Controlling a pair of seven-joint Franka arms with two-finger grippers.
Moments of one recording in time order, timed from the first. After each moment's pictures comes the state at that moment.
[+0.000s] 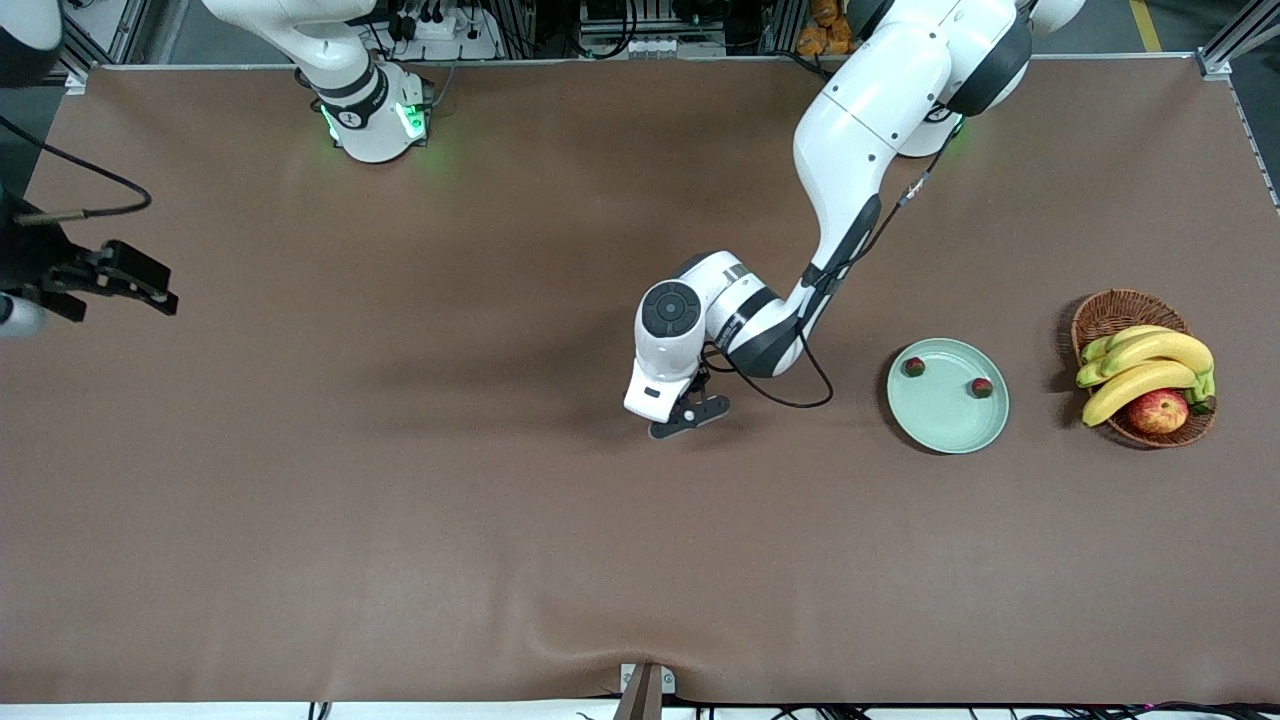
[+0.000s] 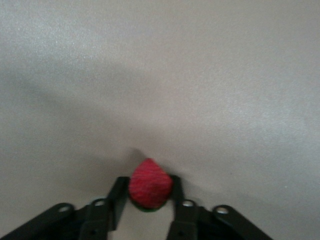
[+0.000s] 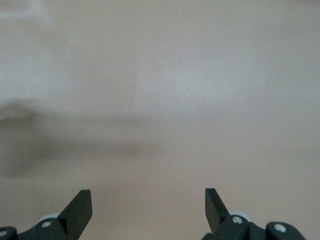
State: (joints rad) left arm -0.57 0.93 -0.22 -1.35 0.25 2.29 -1.25; right arm 0.03 0.09 -0.03 -1.43 0.01 1.53 -0.05
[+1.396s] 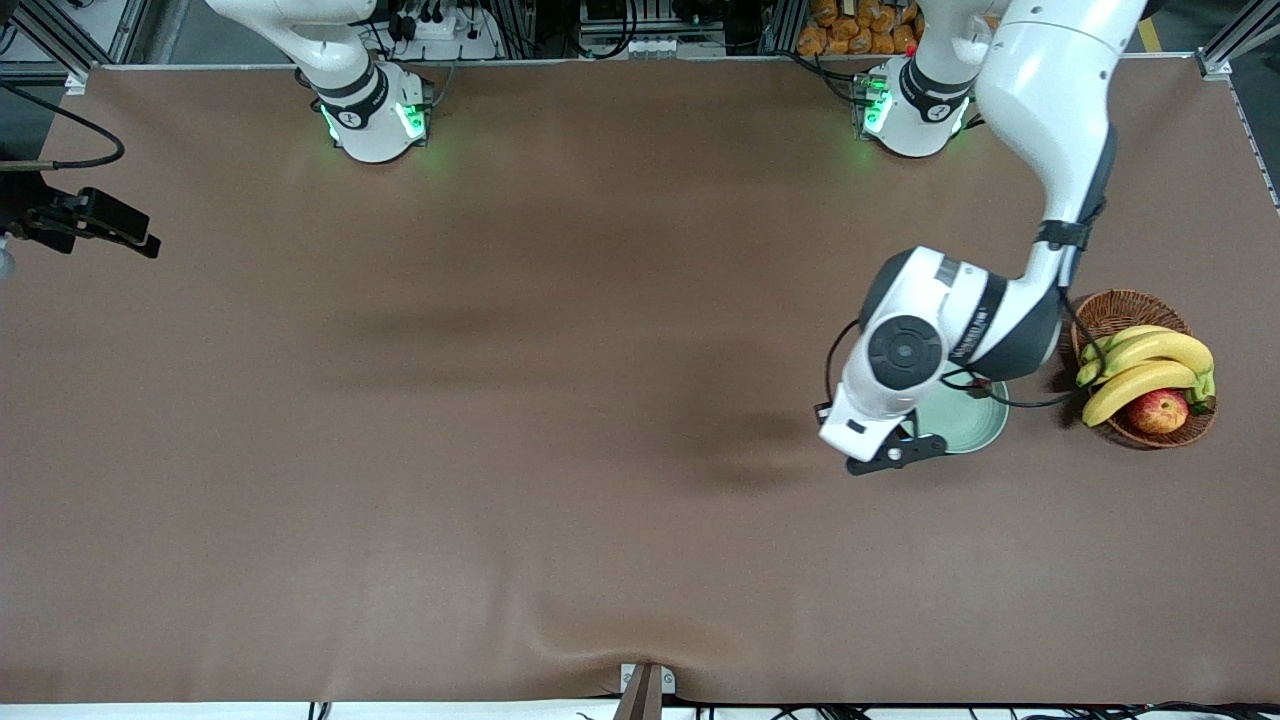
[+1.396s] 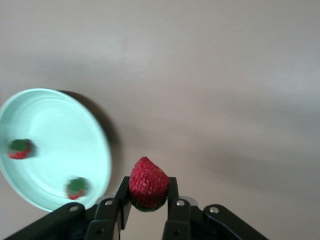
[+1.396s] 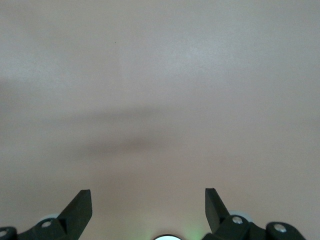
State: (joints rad) left arm -0.19 0.55 -0.20 -1.64 0.26 2.01 -0.69; right arm -0.04 -0.03 -0.01 -1.57 0.02 1.46 0.03
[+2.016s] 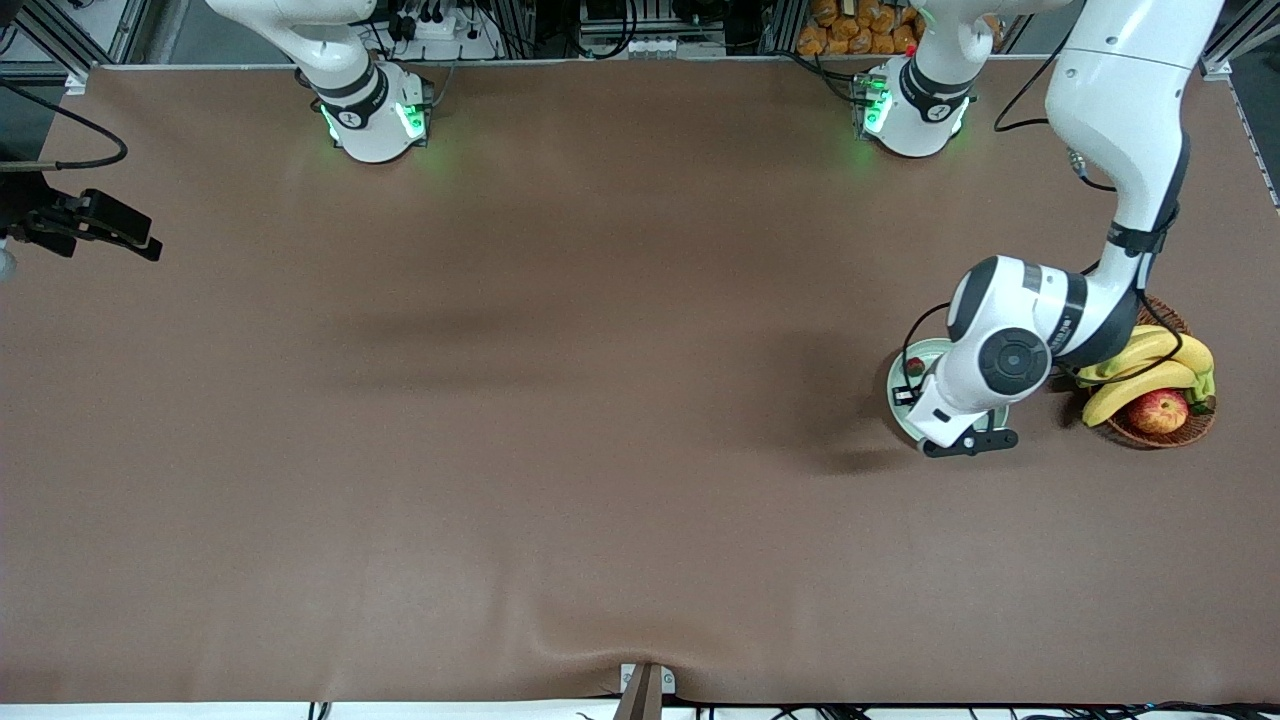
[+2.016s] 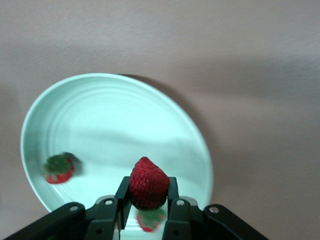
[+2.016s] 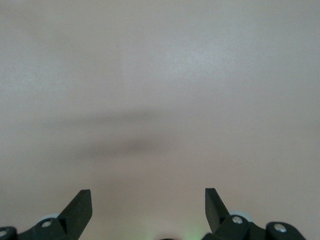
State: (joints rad) left arm 0.04 0.50 -0.22 -1.92 0.26 2.20 -0.42; right arm -0.04 -0.03 0.00 -1.58 0.02 1.48 0.03
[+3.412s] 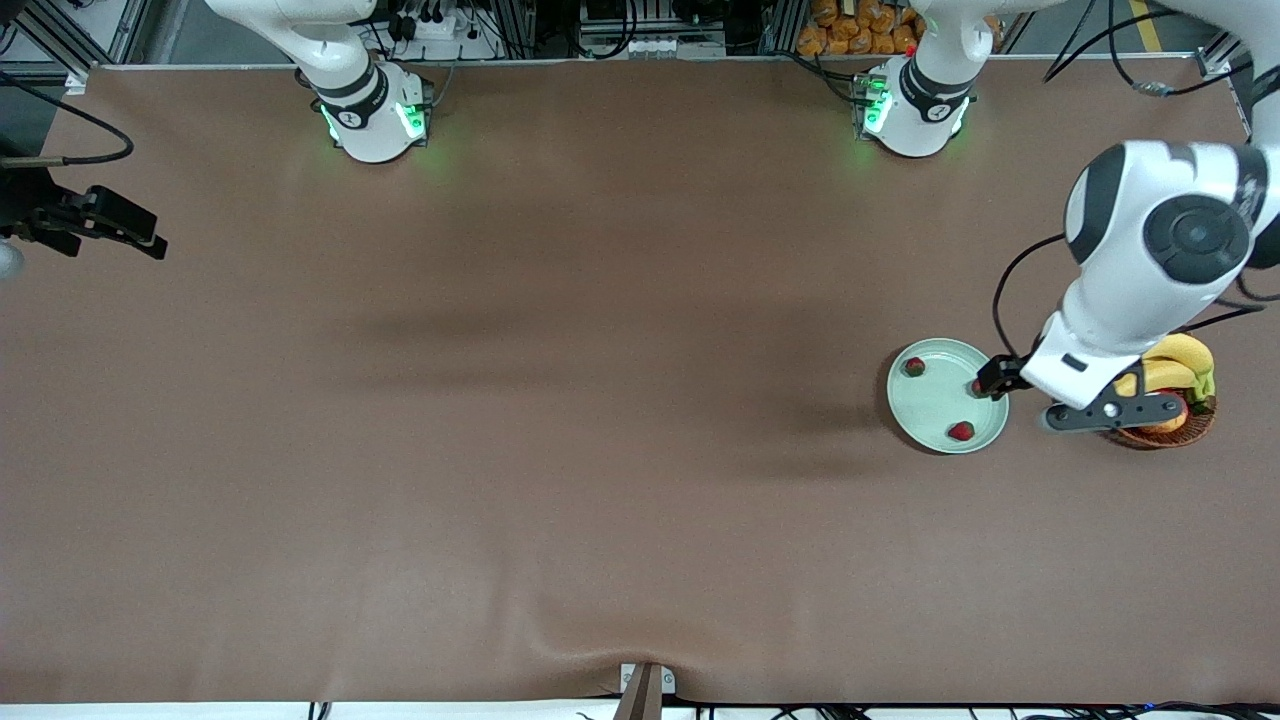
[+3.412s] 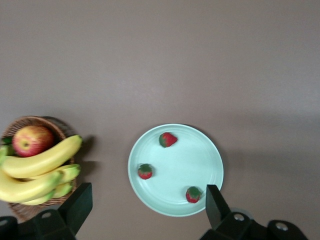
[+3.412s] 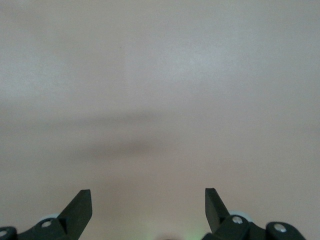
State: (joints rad) left arm 0.08 0.18 -0.24 -1.77 0.25 1.98 -0.29; right arm -0.02 -0.03 -0.01 -1.58 0.02 1.48 0.03
